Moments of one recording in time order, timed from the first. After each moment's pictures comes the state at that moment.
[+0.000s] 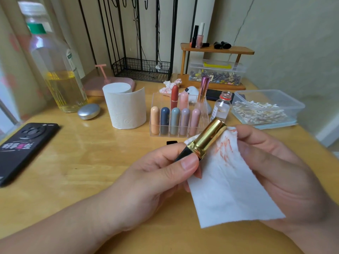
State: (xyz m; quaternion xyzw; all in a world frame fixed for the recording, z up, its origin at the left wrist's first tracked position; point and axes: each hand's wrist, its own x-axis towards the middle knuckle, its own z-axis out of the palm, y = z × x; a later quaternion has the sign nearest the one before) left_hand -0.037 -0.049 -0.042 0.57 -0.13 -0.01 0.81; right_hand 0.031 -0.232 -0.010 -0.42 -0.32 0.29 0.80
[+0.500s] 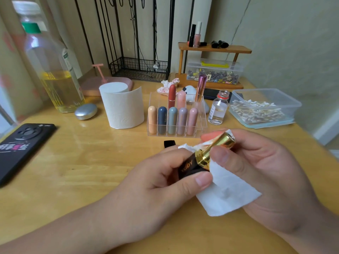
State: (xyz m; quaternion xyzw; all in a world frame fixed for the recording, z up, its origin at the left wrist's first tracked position) left_hand -0.042 -0.055 -0.037 0.77 -0.14 0.08 0.62; right_hand 0.025 -0.229 -0.006 -0.55 -0.29 0.20 0.76
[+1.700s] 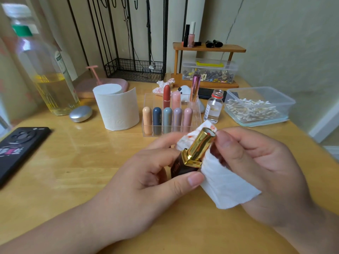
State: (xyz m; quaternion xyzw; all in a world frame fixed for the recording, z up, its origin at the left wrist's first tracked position) left_hand -0.038 -0.052 -0.029 0.82 -0.18 0.14 0.53; right_hand 0.025 -0.233 -0.009 -0.63 -0.33 0.06 0.70
